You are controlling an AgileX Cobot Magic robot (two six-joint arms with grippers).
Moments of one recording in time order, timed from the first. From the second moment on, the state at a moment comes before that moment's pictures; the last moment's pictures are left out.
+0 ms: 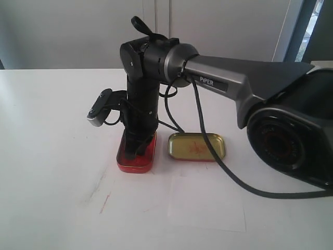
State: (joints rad) left arm 0.01 0.00 0.03 -0.09 0.44 0.15; right arm 0.71 2.34 -2.04 0.06 1.22 -0.70
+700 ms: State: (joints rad) left arm 0.01 0.00 0.03 -0.09 0.44 0.15; right arm 0.71 2.37 -2.04 0.11 1.21 -0.71
